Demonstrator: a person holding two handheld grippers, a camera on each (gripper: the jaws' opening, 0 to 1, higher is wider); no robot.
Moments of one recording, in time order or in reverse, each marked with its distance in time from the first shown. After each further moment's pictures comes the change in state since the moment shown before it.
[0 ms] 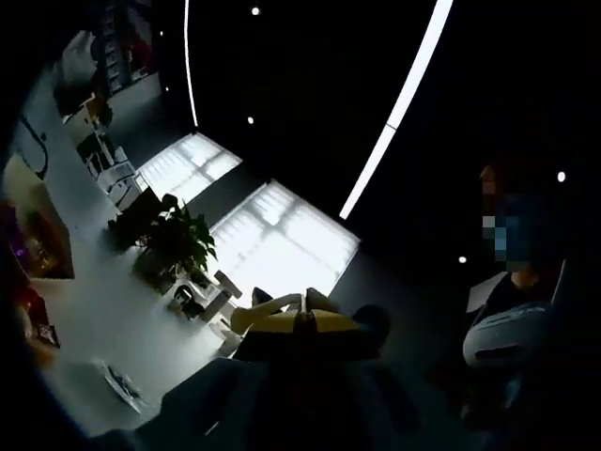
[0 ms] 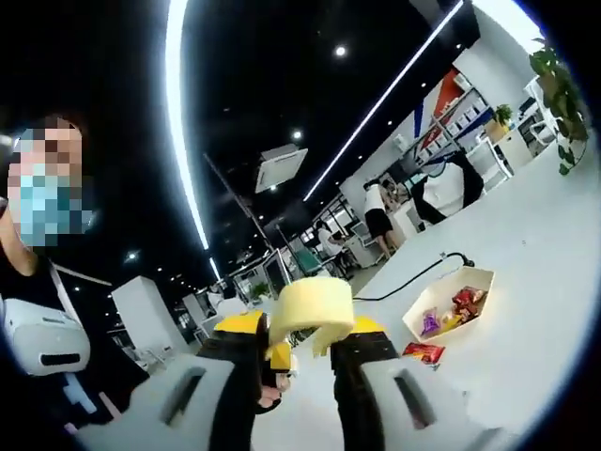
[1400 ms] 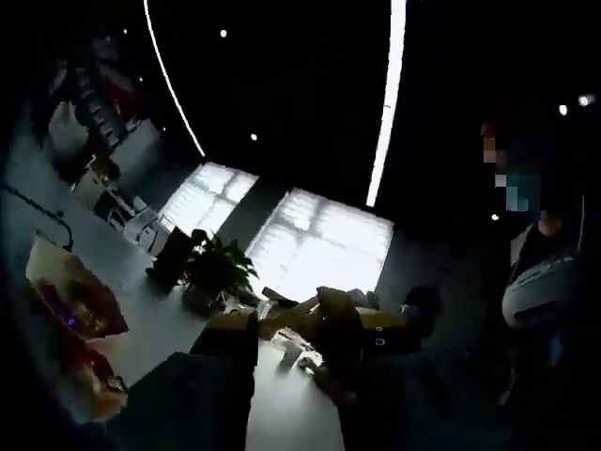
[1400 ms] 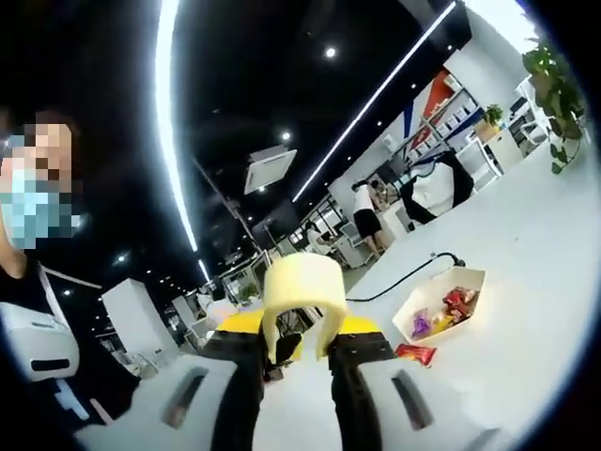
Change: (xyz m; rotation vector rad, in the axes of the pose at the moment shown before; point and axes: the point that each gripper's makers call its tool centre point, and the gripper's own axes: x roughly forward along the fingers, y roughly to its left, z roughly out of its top) left arm -0.031 0.017 0.012 0.386 0.088 0.268; right arm 0.009 -0.013 0.002 -0.004 0.006 -0.076
